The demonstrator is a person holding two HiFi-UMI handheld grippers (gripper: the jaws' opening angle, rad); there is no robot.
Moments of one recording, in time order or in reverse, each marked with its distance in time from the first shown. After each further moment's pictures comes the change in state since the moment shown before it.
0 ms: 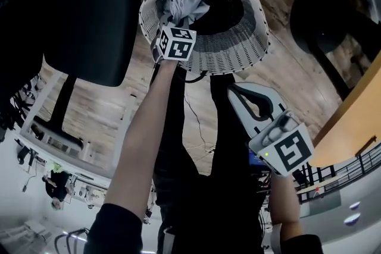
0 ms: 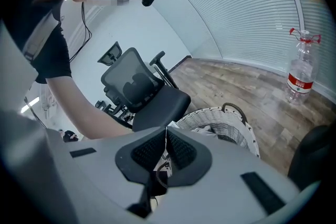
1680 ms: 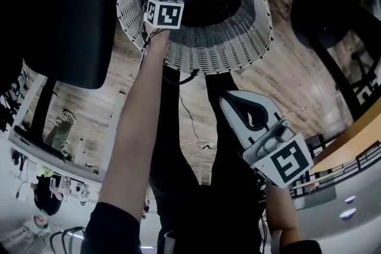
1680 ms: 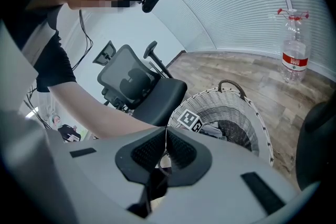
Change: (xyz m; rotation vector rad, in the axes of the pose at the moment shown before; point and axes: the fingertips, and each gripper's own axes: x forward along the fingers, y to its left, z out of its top) left arm 0.086 0.023 -0.043 -0.135 0.166 0.044; right arm 0.013 -0.009 -0.064 0.113 0.024 -0.011
